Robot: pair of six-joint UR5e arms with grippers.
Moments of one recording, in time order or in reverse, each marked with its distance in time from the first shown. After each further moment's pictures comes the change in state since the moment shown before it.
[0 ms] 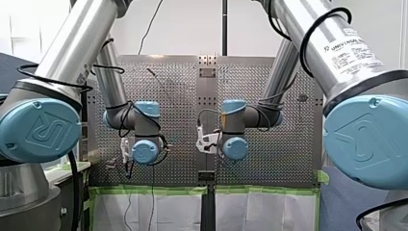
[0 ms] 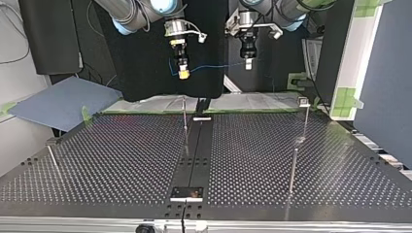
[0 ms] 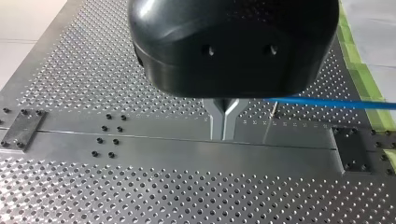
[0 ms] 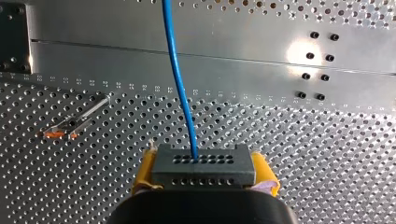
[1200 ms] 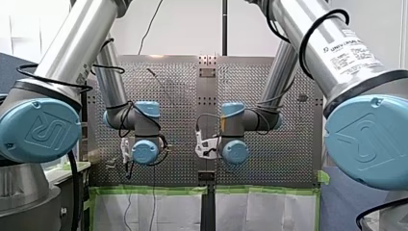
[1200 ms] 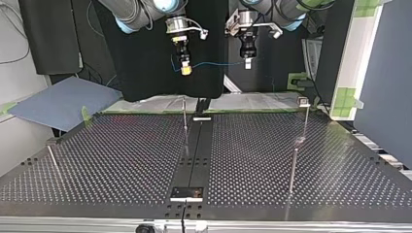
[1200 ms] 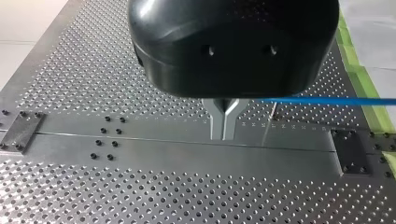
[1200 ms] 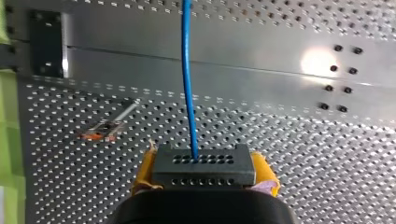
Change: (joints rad) left arm -0.006 0.000 -0.001 -0.001 -0.002 0.000; right arm 0.015 0.023 0.009 0.026 -0.001 -0.003
